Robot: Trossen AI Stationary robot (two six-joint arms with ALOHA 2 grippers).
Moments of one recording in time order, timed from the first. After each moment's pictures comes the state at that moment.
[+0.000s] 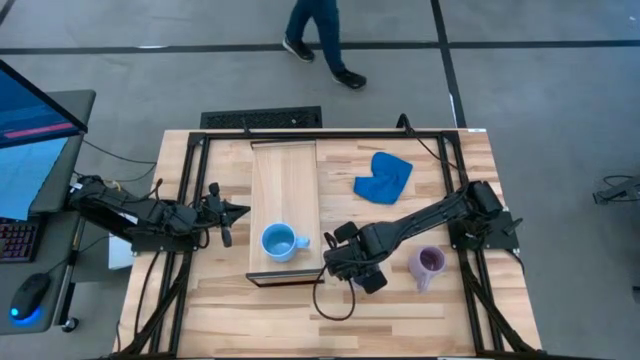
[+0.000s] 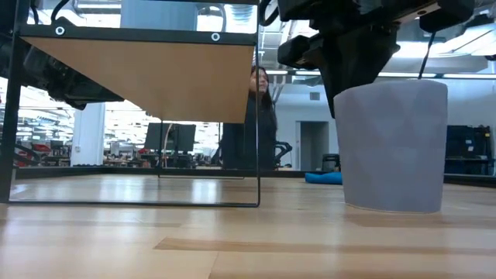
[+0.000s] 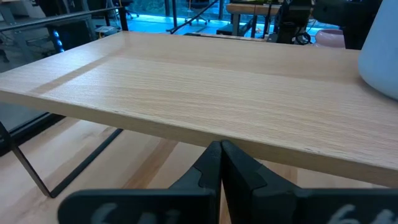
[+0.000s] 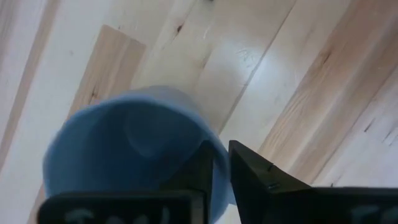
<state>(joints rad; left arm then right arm) -0.31 0.23 0.07 -0.12 -0.64 -0.21 0.34 1.95 1.58 -1.10 0.05 -0.21</state>
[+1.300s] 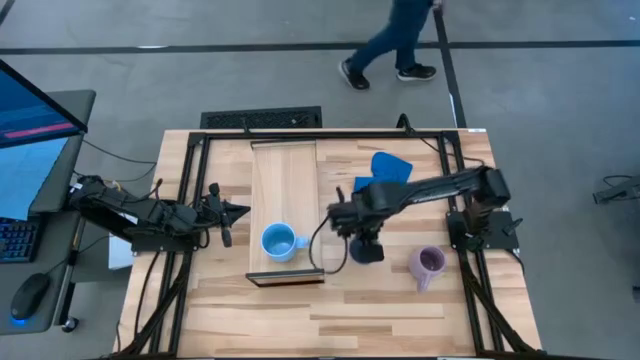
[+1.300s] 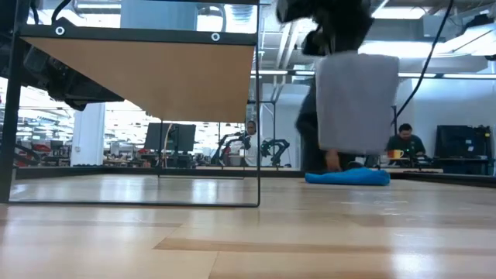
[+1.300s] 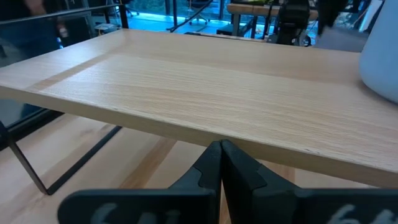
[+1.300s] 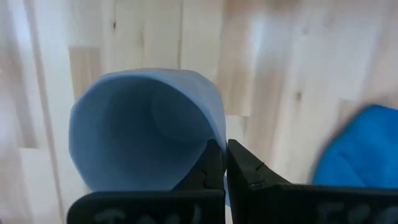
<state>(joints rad) -0.31 0.23 0.07 -0.13 -0.64 -0.23 0.15 1.83 1.67 -1.33 -0.05 0.02</state>
